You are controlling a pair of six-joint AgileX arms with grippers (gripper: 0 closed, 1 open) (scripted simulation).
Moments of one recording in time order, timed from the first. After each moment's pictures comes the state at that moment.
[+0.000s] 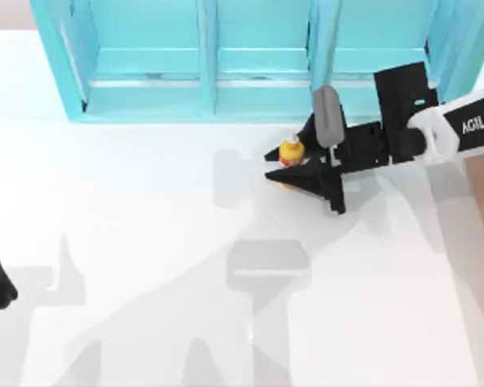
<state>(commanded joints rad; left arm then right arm) 0.00 0.00 0.00 0.00 0.00 0.00 0.27 2.48 1.51 0.13 -1.14 -0.79</state>
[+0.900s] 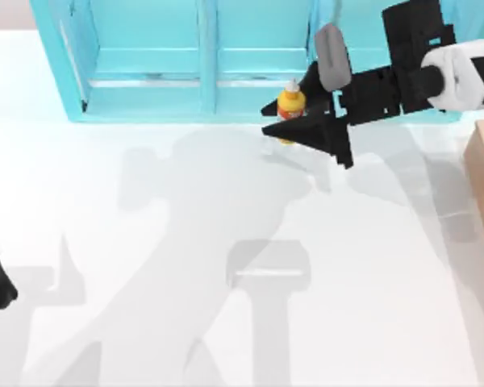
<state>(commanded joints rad) 0.00 0.00 0.00 0.00 0.00 0.00 0.28 2.28 1.57 -0.13 -1.14 -0.79</state>
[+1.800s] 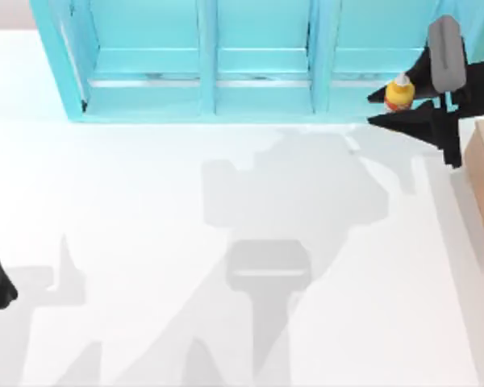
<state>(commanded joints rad) 0.00 0.00 0.00 0.00 0.00 0.00 0.03 2.10 1.44 -0.44 -1.09 -1.23</state>
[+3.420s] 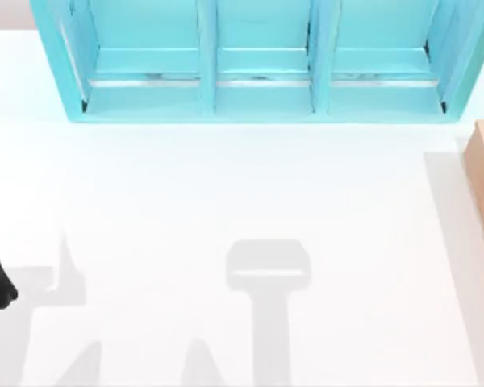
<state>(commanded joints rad) 0.00 0.00 0.00 0.00 0.00 0.00 -0.92 1.89 1.03 -1.02 -1.25 -1.91</state>
